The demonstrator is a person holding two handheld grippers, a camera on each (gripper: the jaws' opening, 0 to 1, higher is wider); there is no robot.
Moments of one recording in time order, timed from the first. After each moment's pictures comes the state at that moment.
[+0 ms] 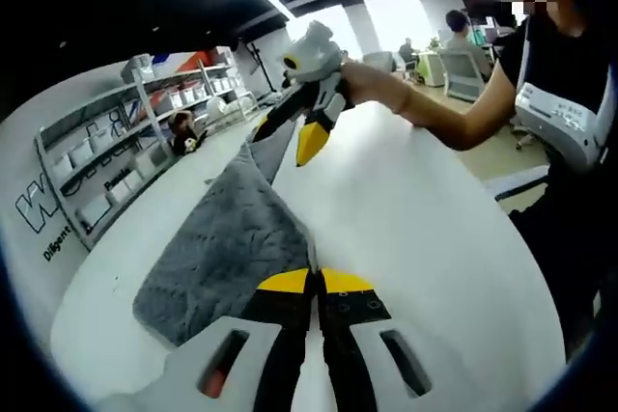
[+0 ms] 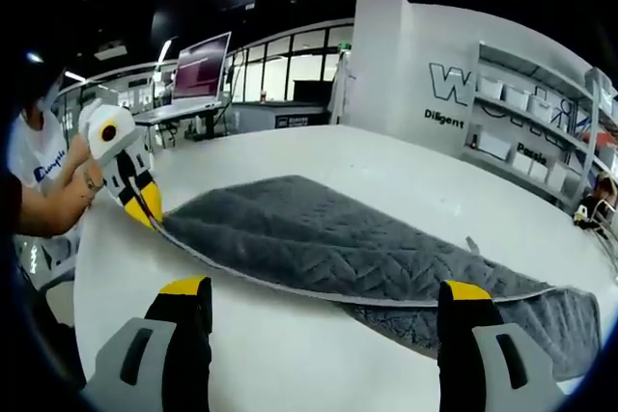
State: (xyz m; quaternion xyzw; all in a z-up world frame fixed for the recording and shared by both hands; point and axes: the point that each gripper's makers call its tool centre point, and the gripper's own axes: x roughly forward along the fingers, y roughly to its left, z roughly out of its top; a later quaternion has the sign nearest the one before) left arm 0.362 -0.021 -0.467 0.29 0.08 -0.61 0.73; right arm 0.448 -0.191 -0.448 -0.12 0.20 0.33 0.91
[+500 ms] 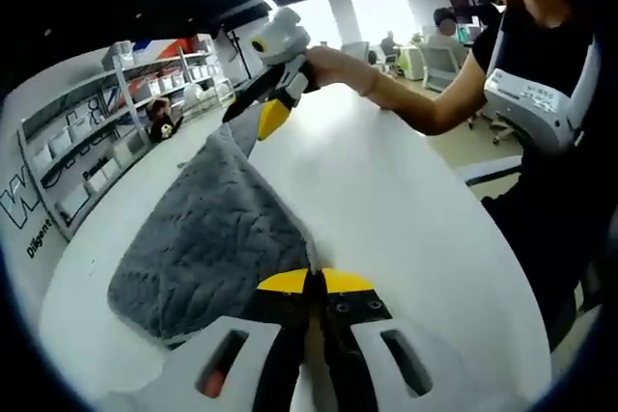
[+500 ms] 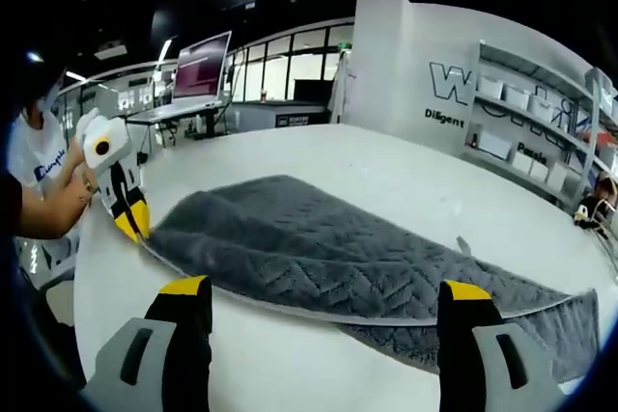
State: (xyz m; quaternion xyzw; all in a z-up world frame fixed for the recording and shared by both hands) left arm 0.343 -0.007 -0.496 0.30 0.12 -0.64 0.70; right arm 0.448 -0.191 -0.448 -0.12 0.20 0.33 0.91
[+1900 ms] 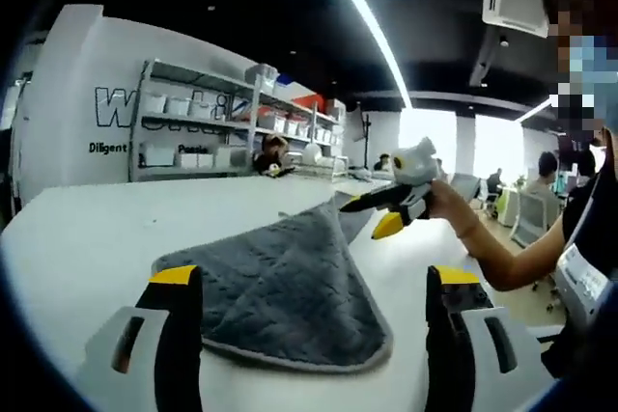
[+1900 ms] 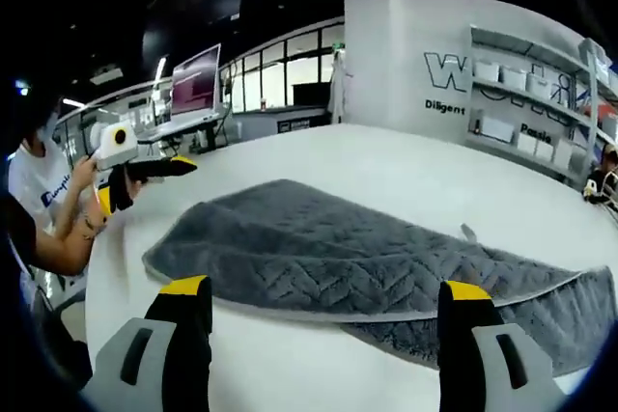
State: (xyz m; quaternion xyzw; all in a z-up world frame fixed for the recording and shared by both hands) left arm 0.397 0.006 -0.419 -0.02 0.07 -0.49 0.87; right arm 0.456 -0.205 -0.449 -0.07 0.21 0.34 0.91
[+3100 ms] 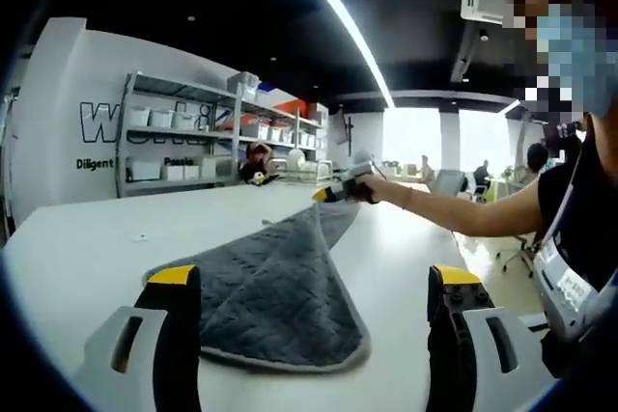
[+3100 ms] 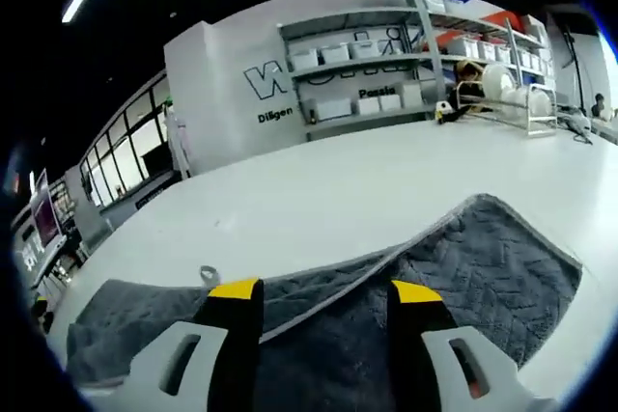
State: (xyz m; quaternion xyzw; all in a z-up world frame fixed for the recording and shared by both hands) left arm 0.373 0.000 -0.407 0.00 0.04 -0.51 0.86; right arm 0.591 -0.453 -0.456 0.12 0.21 0.02 0.97
